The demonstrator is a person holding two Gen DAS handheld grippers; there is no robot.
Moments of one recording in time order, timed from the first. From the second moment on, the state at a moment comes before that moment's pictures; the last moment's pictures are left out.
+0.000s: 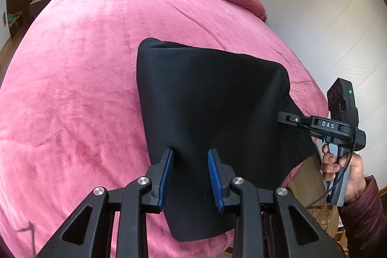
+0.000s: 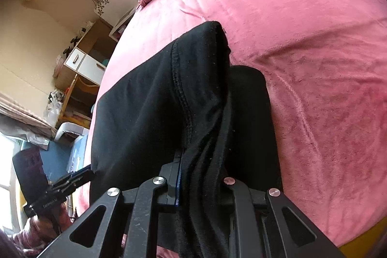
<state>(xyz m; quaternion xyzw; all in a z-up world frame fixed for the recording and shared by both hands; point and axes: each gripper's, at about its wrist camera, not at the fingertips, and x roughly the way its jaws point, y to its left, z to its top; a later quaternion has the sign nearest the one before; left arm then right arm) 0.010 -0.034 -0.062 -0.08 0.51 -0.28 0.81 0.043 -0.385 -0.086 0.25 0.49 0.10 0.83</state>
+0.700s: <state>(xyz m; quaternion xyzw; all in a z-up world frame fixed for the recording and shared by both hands) 0.015 -0.028 -0.066 -0.10 0.51 -0.29 0.80 -0.049 -0.377 -0.051 0.26 0.51 0.07 0.82</state>
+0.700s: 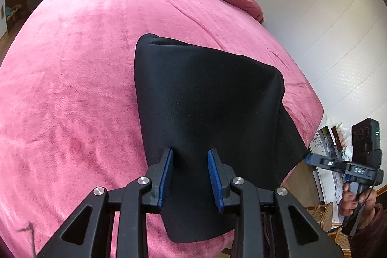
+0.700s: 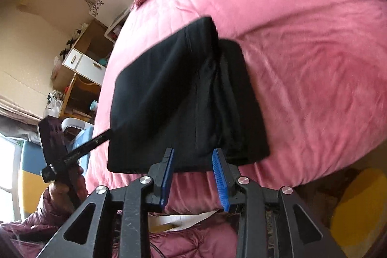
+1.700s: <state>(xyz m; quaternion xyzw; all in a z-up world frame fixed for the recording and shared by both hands) 0.012 -0.029 -0.051 -0.08 0.48 -0.30 0.82 -0.028 -0.393 -0.035 0.22 0.47 0.01 0.86</state>
